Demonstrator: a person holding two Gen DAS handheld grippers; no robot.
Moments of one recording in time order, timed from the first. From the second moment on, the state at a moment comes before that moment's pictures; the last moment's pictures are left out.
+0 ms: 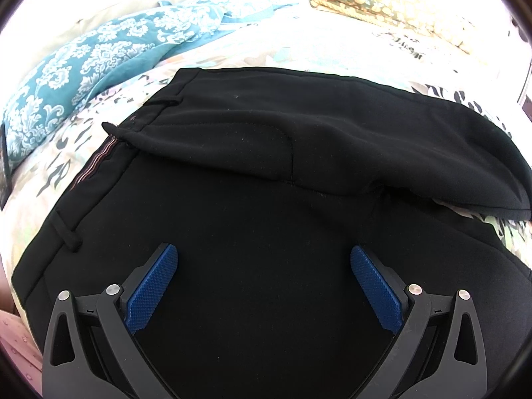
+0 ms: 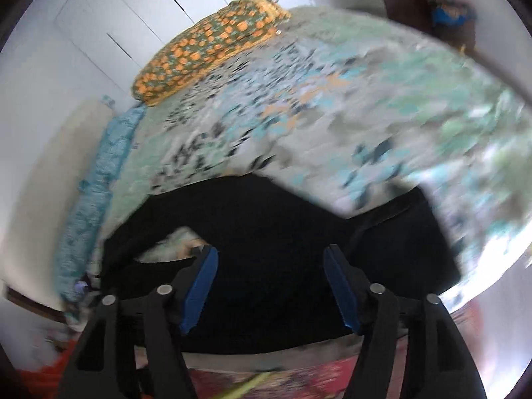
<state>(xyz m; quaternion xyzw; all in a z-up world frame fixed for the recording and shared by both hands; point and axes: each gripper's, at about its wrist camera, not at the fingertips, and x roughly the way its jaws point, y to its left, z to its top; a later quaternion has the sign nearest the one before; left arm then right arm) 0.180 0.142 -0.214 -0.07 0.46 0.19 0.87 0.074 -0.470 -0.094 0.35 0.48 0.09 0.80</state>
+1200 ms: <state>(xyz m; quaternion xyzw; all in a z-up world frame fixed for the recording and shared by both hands) 0.228 0.107 -0.149 -0.14 0.50 0.05 0.85 0.091 -0.430 -0.064 0.27 0.31 -0.02 0.91</state>
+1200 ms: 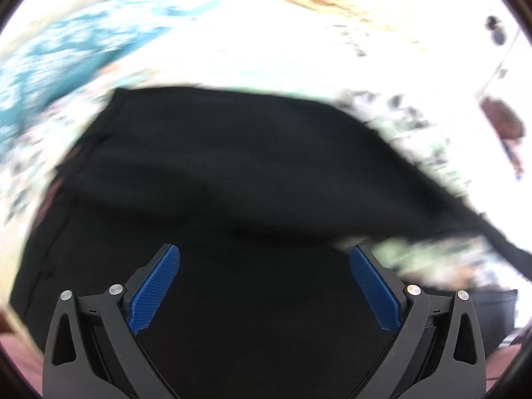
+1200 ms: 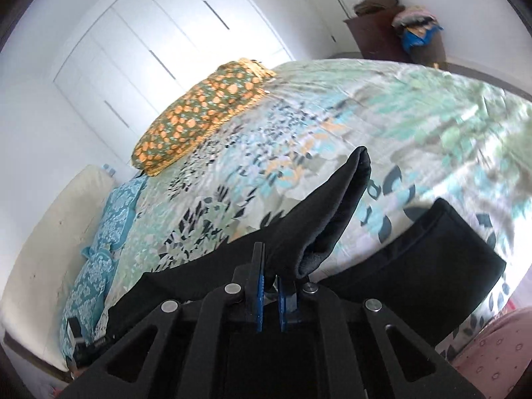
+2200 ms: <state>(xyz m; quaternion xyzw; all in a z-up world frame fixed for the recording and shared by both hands) 0.219 0.173 -0.026 -0.25 0.41 0.02 0.88 0.061 -0.493 -0.009 0.23 0.30 0.04 0.93</state>
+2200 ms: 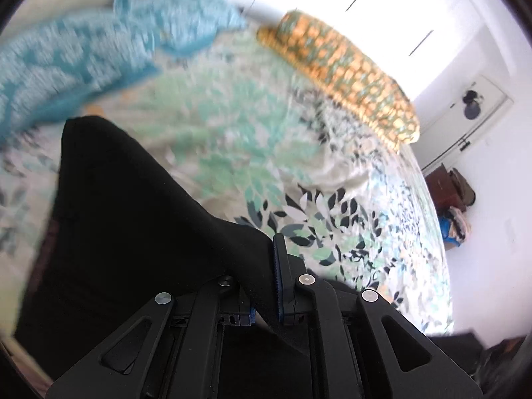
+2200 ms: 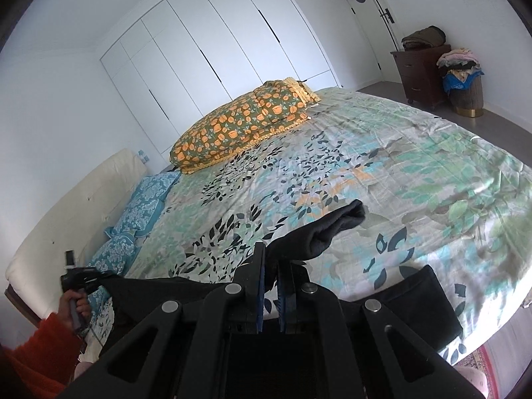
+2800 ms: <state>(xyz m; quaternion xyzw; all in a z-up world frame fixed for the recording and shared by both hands) 0.091 0.119 -0.168 -0.23 0.58 0.05 0.78 0.075 -0.547 -0.147 0.20 0.57 -0.07 0.79</state>
